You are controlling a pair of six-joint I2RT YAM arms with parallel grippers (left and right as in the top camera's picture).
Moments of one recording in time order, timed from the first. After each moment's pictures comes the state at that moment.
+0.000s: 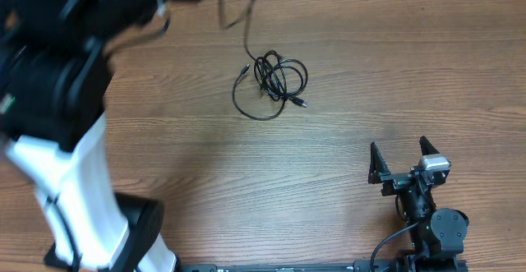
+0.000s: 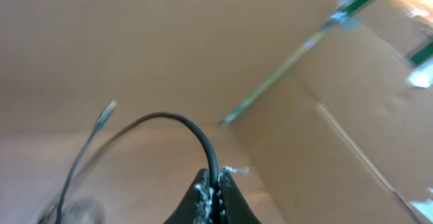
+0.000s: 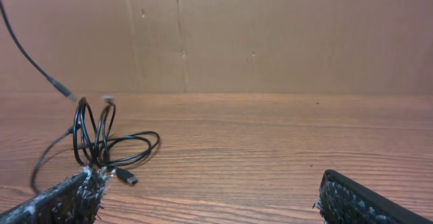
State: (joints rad) left arm -0.24 1.84 2.93 -1.26 0.49 -0.57; right arm 0.01 0.01 0.02 -0.03 -0.12 0.04
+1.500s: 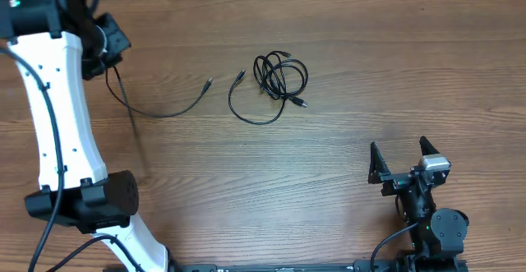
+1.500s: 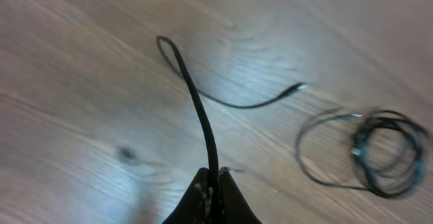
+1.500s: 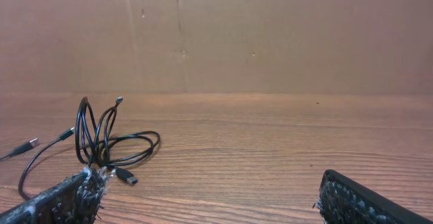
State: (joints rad) left arm 0.14 1.95 2.36 -1.68 -0.04 -0.48; right arm 0.01 0.01 0.02 -0.03 -0.12 0.04
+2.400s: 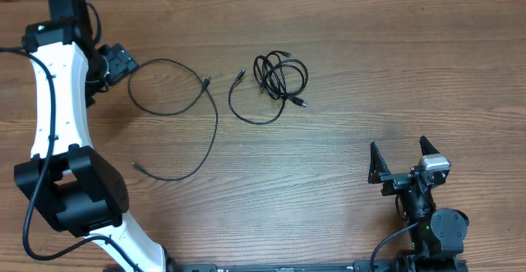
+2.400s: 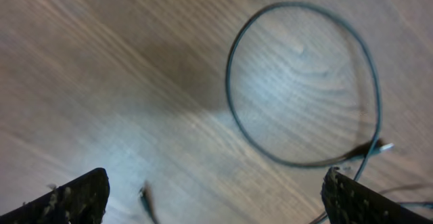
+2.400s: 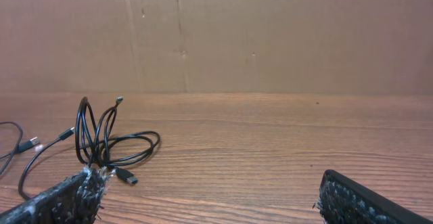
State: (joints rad) left arm 0.26 1.95 1.85 -1.23 -0.06 -0.50; right arm 0.01 0.01 0.02 -0.03 -0.12 0.04
